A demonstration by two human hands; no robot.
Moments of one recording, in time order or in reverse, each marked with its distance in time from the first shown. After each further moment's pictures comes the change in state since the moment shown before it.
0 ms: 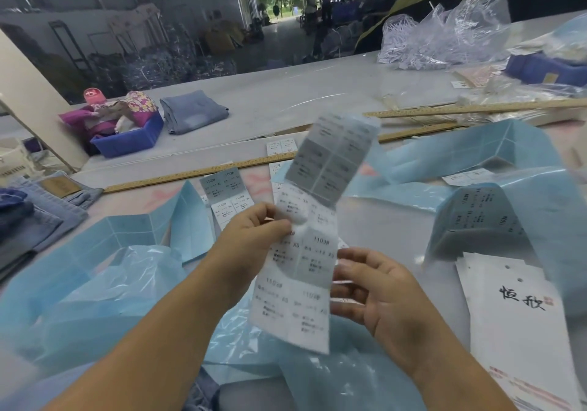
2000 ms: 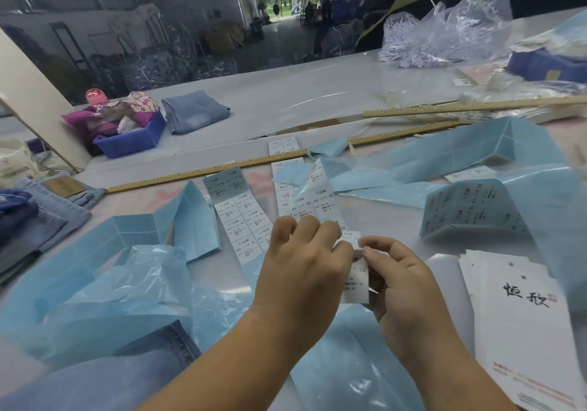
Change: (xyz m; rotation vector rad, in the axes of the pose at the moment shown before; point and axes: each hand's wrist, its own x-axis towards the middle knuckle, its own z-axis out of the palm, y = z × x) left_hand -0.028 -0.016 0.053 1.455 0.297 0.979; right_hand 0.002 0.005 0.001 0.036 0.212 -0.204
